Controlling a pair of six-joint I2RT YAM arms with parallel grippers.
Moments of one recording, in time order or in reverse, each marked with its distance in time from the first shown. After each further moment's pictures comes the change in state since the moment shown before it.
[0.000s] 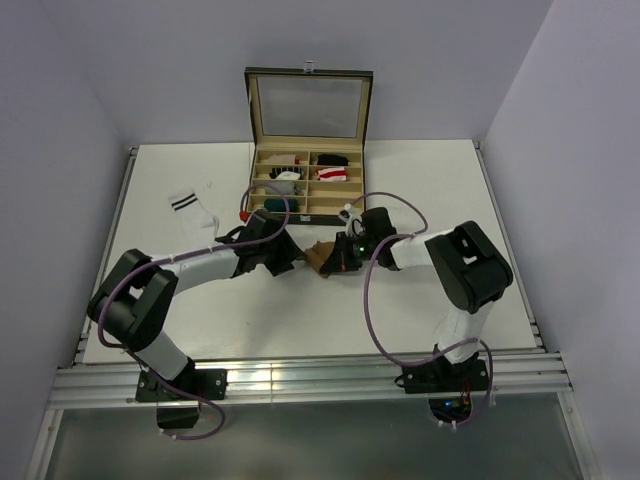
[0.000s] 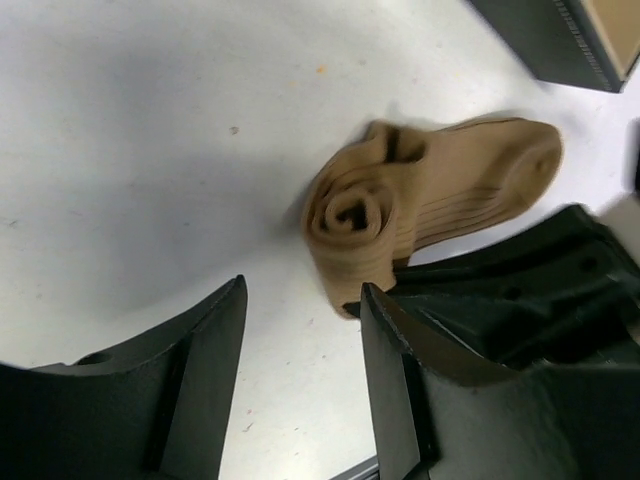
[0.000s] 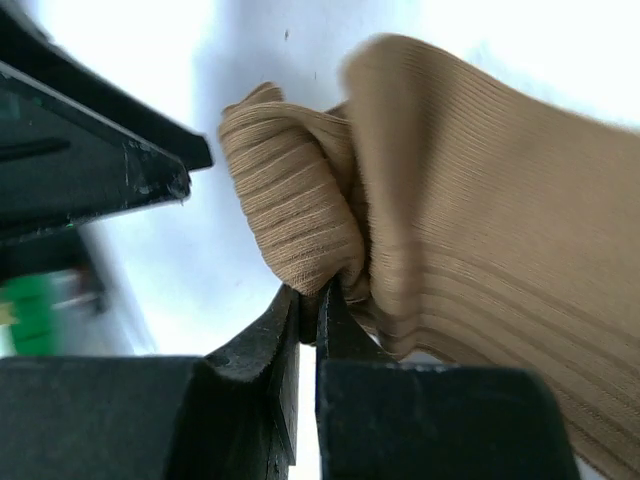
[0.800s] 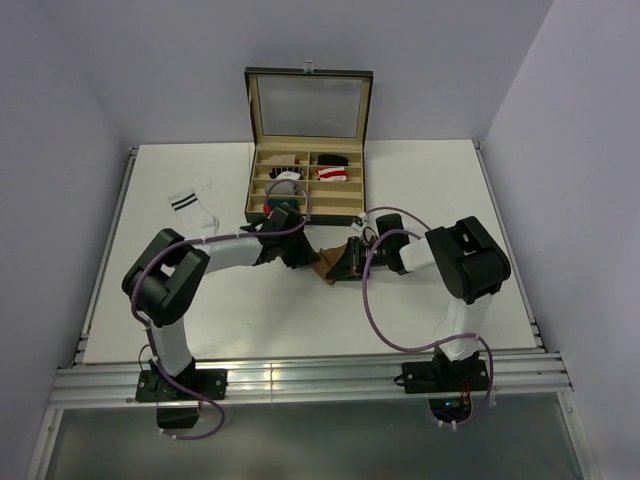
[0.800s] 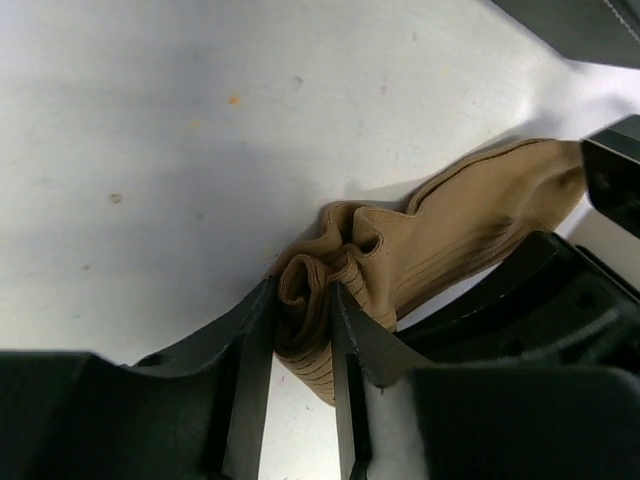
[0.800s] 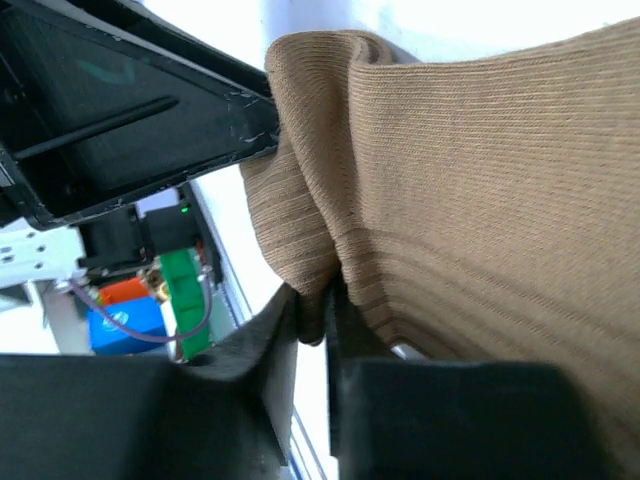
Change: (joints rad) left arm -0.048 0.215 0.171 0.002 0.024 0.055; right arm -0.129 0.091 -0.085 0.154 -0.280 0.259
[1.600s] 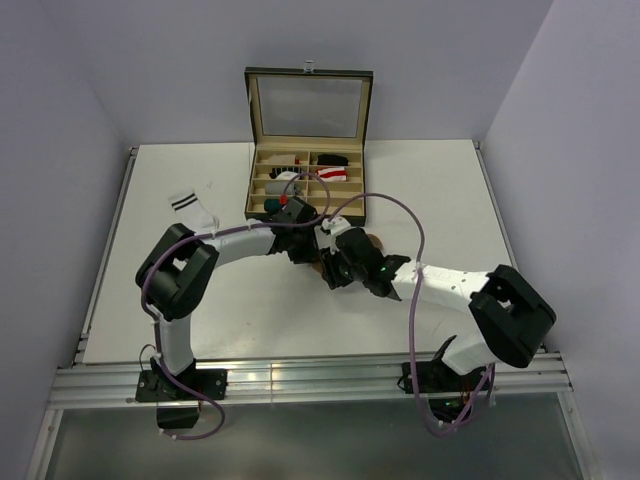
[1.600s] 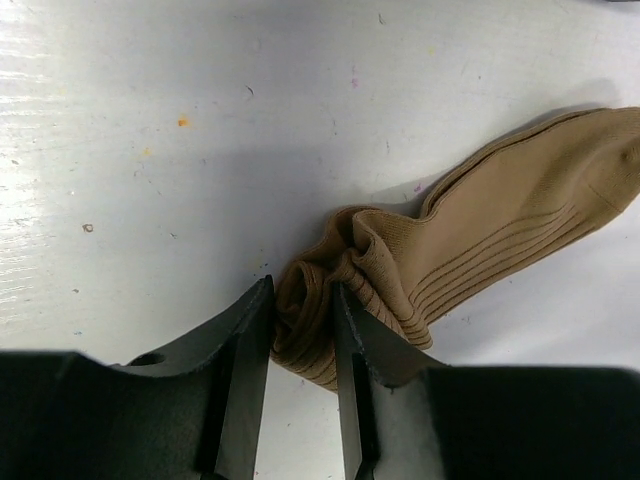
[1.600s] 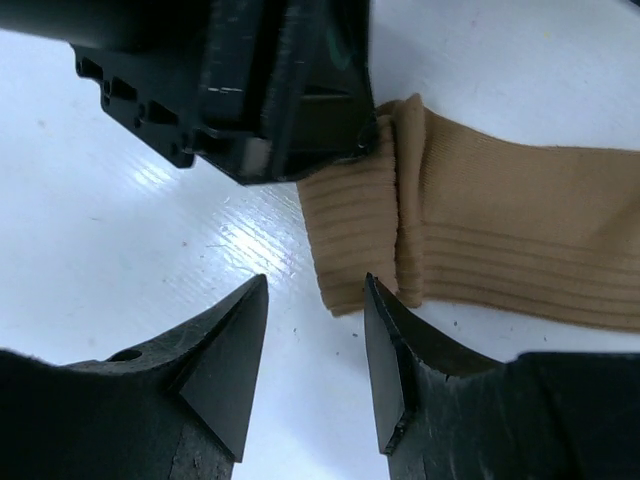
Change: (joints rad) left arm -0.038 0.081 0.189 -0.204 -0.046 0.199; right arm 0.435 -0.474 0.011 -0.390 0.951 -0.434
